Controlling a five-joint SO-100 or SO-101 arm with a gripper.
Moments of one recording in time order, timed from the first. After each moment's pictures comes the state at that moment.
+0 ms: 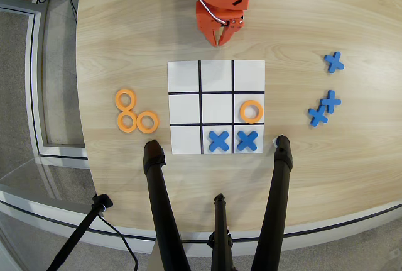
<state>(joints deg) -1.2 192.4 180.4 74.5 -90.7</state>
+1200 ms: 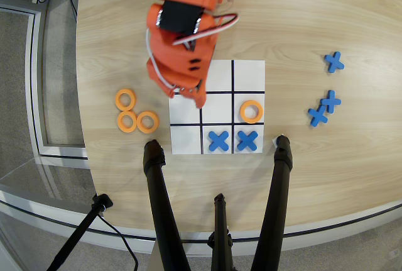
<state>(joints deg) 17.3 117.7 128.0 45.4 -84.6</state>
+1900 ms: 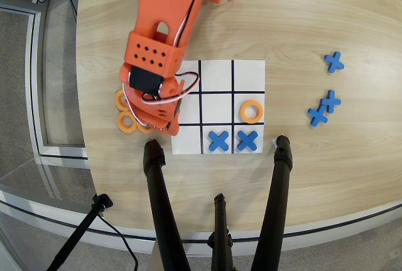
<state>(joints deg) 22.9 86.5 104.4 38.2 -84.8</state>
